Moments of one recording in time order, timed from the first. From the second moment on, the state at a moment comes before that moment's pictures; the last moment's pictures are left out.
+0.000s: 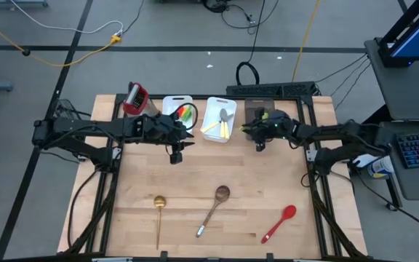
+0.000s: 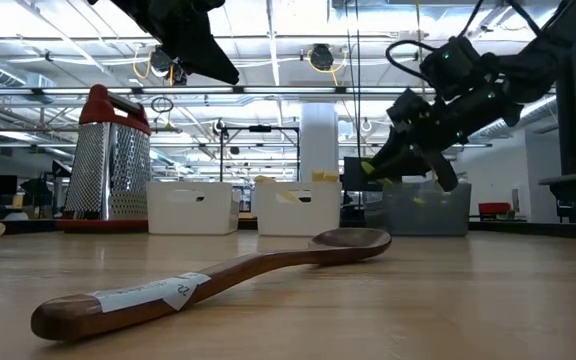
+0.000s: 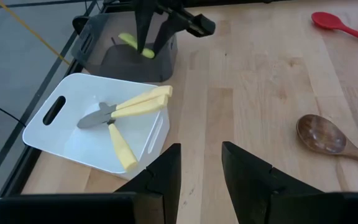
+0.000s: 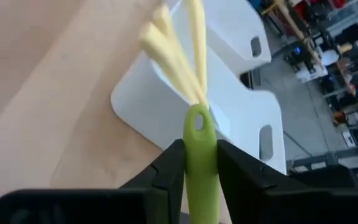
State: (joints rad) left arm 0.09 1.24 0.98 -0.35 -0.08 0.10; right arm -0.48 1.30 0.42 0.44 -0.11 -0.90
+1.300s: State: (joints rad) left arm -0.04 1.24 0.98 -0.70 -0.19 -0.72; right arm -0.20 1.25 0.42 0.69 -0.11 -0.63
